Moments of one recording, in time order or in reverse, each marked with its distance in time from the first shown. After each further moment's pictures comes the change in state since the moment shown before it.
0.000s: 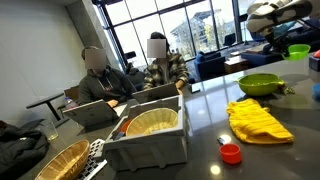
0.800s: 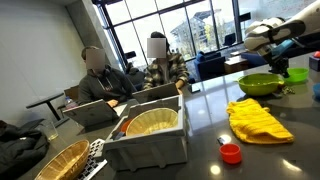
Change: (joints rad) arm 0.002 0.122 0.080 -0.005 0.032 -0.059 -0.029
